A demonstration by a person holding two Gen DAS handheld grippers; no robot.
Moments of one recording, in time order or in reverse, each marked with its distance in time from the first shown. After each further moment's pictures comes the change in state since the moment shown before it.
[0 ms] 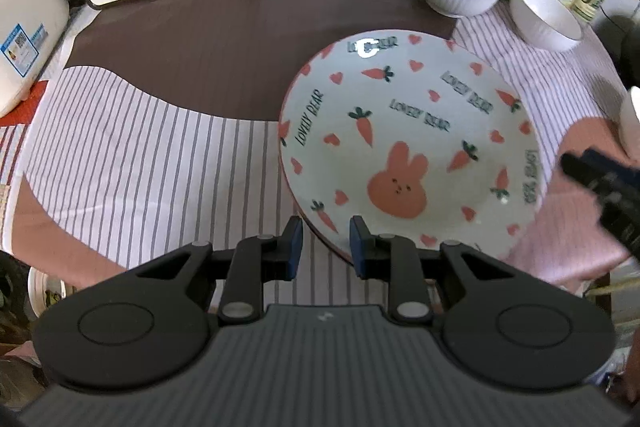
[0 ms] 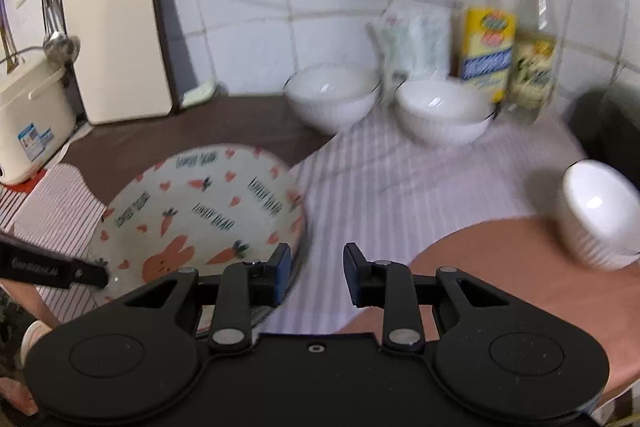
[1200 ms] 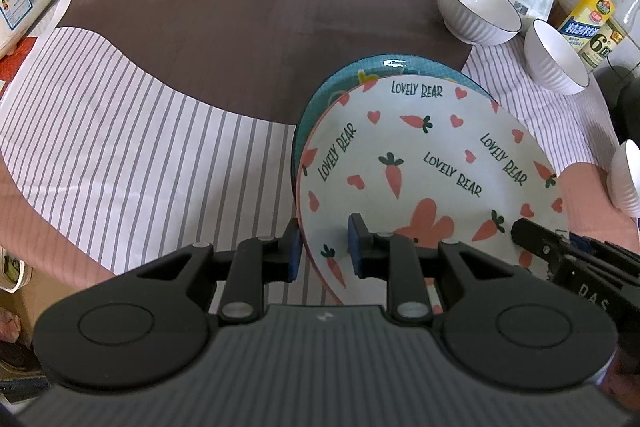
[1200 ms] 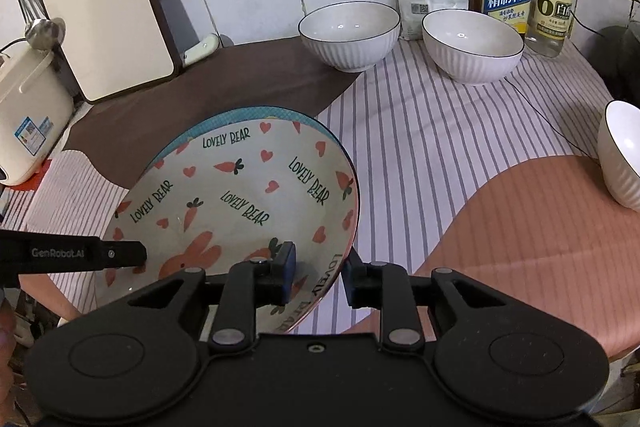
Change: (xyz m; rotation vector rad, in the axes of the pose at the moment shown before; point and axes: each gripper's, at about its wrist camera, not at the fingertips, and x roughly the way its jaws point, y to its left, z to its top) left arm 0.023 0.030 0.010 -0.151 -0.002 -0.095; right arm 0.031 0.027 0.004 0.110 0.197 0.046
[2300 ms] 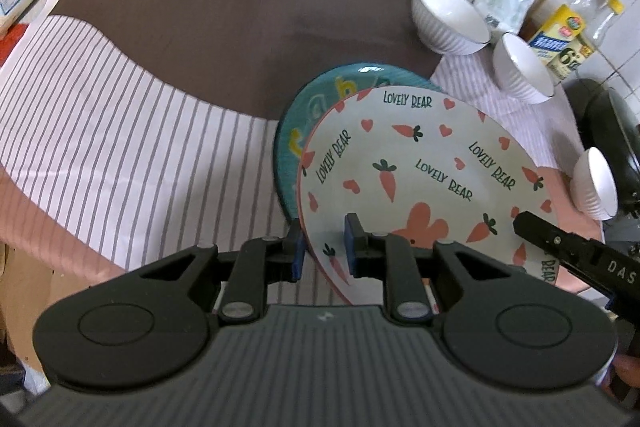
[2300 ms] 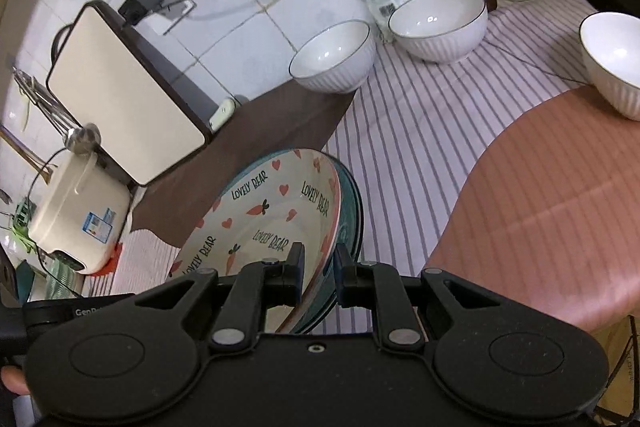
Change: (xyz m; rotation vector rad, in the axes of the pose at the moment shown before) left arm -0.013 0.011 -0.006 -0.042 -0.005 -0.093; right arm -0.023 -0.048 -0.011 0.294 -0.085 0.249
